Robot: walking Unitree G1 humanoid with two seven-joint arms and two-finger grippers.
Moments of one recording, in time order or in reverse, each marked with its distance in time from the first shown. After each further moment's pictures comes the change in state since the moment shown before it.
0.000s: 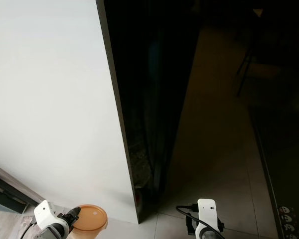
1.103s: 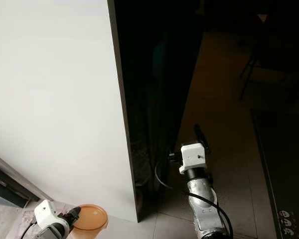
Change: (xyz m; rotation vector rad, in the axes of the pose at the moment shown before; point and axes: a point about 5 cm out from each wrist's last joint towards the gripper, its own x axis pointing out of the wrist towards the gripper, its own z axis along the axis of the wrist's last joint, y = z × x) left arm 0.000 -0.001 0.000 -0.001 -0.002 -0.003; right arm -0.054 0.042 0.167 -0.171 -1.023 0.140
